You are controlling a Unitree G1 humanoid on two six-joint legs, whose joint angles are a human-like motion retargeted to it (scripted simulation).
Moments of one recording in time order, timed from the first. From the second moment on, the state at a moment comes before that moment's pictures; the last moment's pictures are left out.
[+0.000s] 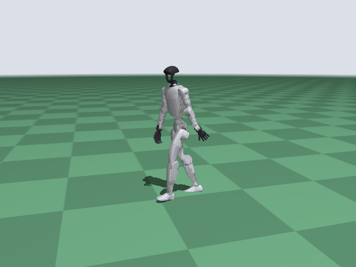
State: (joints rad) left arm 0.07 0.16 0.22 1.70 0.81 0.27 -0.12; right arm -0.20 -0.09 -0.17 1.36 -0.20 0.02 0.09; waist 0.30 -0.11 0.02; left_leg -0.49 -0.01 0.32 0.21 -0.07 -0.02; right_leg 0.13 0.01 -0.32 0.02 -0.22 0.01
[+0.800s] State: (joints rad) left arm -0.15 0.23 0.21 1.48 0.60 -0.04 -0.24; right arm 0.04 -0.04 -0.22 1.54 -0.23 0.05 0.10; waist 0.04 -0.10 -0.04; left_leg 0.16 -0.05 0.32 0.19 -0.08 -0.07; right_leg -0.53 -0.05 -0.24 0.31 0.02 -0.12
